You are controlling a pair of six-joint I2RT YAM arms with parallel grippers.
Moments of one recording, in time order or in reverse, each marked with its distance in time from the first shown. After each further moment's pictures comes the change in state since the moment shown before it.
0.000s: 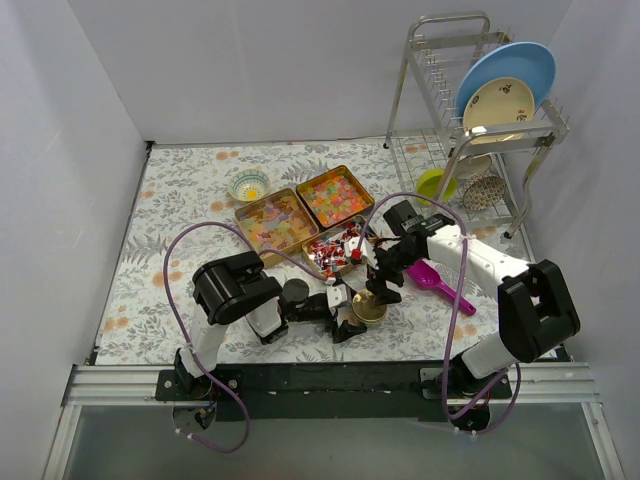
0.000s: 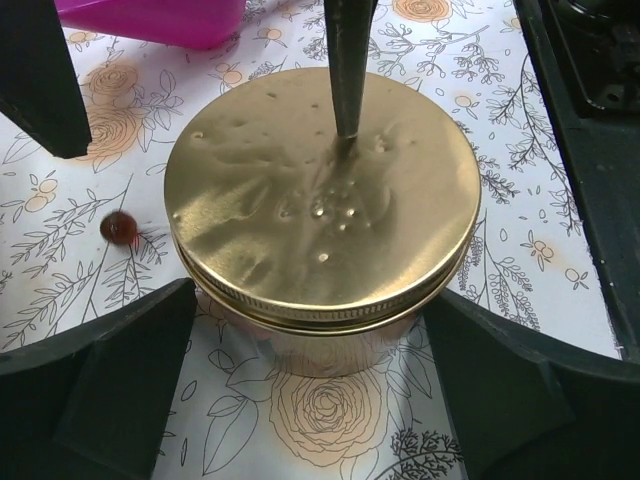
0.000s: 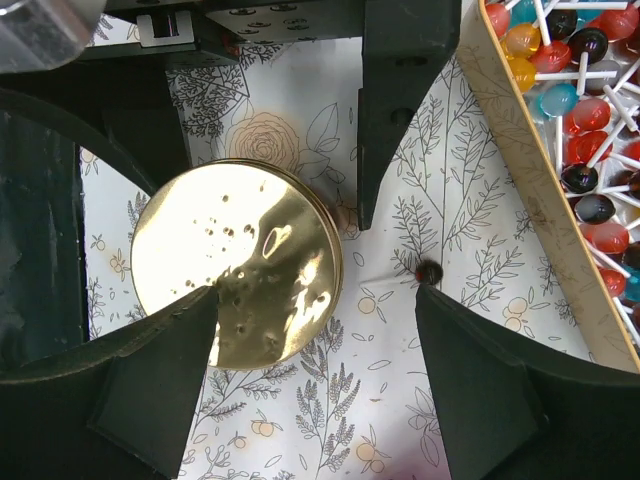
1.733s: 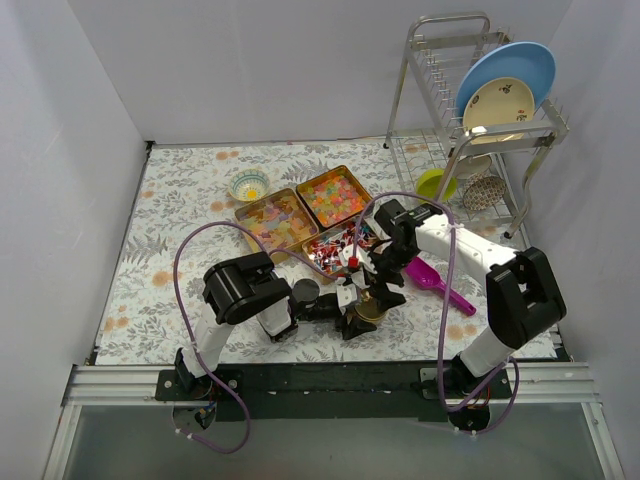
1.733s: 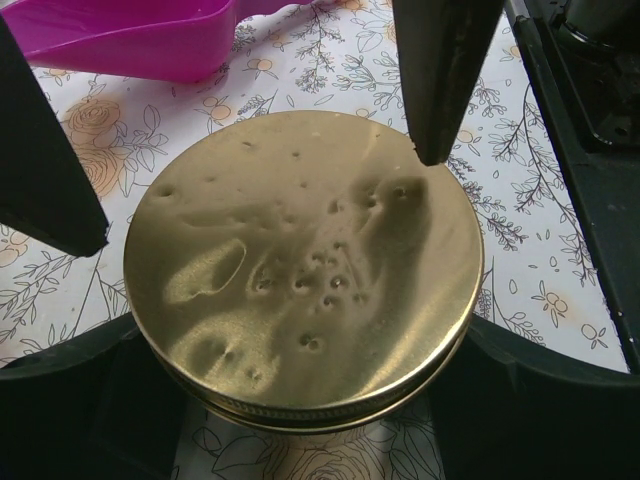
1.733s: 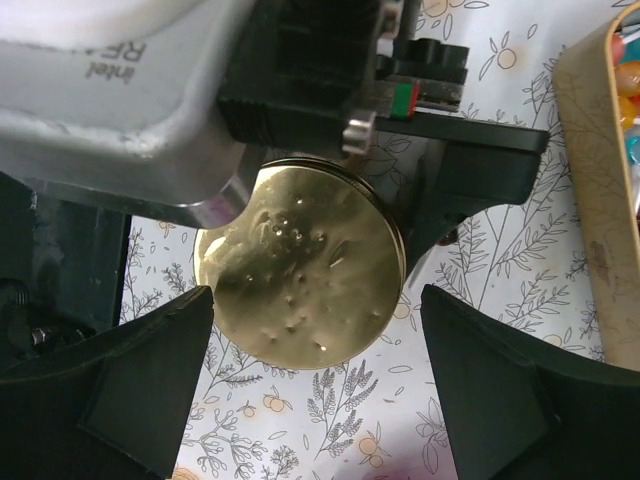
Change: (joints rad) left arm -0.046 0.066 0.090 0.001 -0.021 -0.018; right arm 0.034 0.089 0.126 -0.237 -0.012 -0.203
